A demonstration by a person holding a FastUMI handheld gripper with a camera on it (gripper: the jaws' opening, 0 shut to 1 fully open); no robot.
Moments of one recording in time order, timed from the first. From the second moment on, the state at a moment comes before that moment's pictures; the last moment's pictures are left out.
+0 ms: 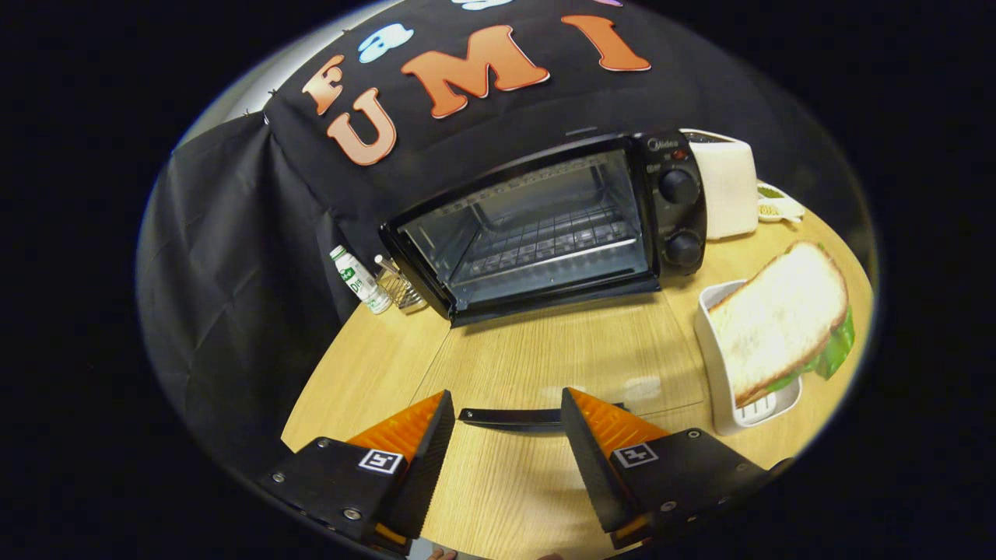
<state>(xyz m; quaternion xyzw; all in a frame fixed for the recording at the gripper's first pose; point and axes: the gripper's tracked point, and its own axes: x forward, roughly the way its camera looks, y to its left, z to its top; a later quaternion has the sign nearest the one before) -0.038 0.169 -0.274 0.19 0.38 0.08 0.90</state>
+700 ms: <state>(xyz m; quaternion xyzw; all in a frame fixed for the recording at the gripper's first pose) -0.031 0.006 -0.195 0.11 0.32 -0.02 0.94</state>
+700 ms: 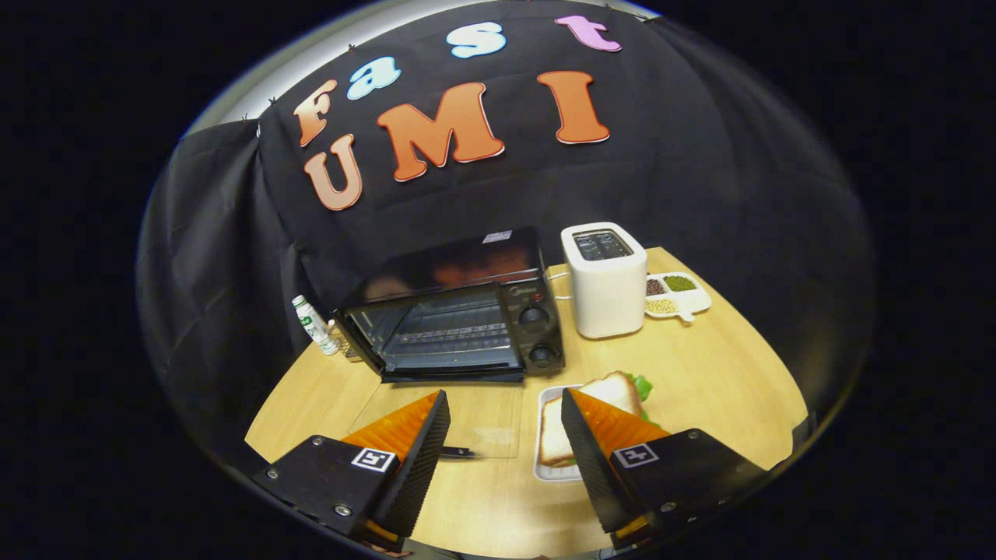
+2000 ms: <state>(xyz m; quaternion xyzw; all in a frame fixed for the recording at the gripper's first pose) -0.019 -0.057 -0.303 0.33 0.41 -0.06 0.85</state>
